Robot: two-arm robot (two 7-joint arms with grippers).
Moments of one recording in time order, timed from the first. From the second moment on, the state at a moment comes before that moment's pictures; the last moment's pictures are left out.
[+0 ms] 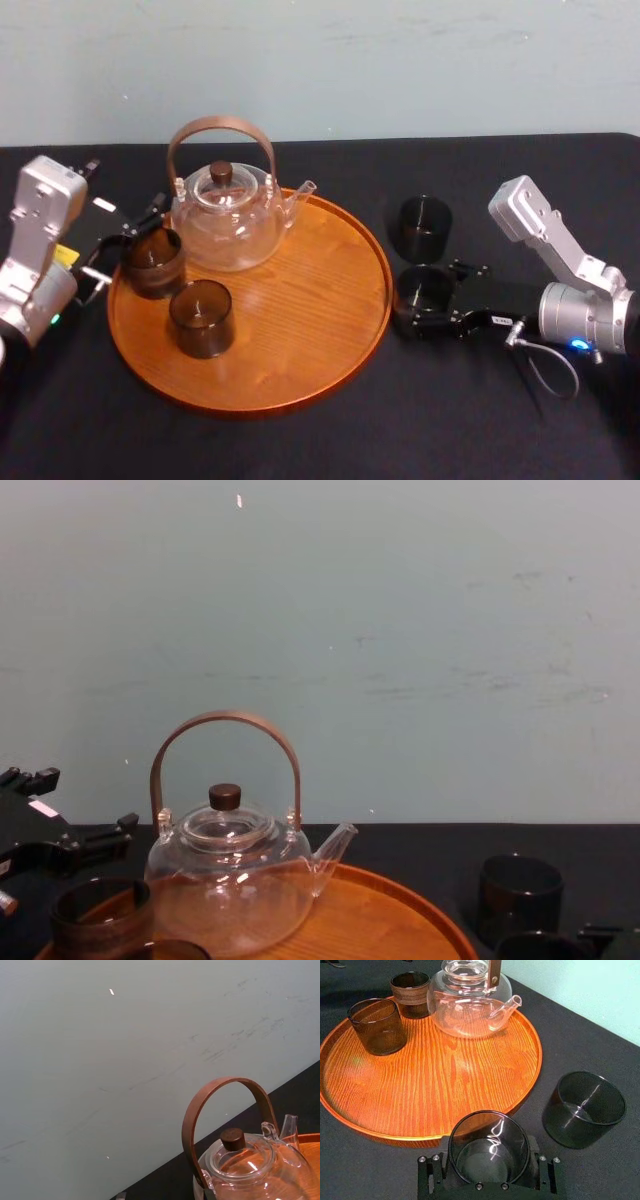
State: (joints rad) left arm -0.20 0.60 0.45 -1.41 -0.25 -0.12 0.03; right arm 0.28 0.63 -0.52 -1.45 0.37 0.24 0.60
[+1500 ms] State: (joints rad) left arm -0.20 0.60 0.45 -1.41 -0.25 -0.12 0.03; right arm 0.26 0.75 -0.47 -1.60 0.49 0.26 0.66
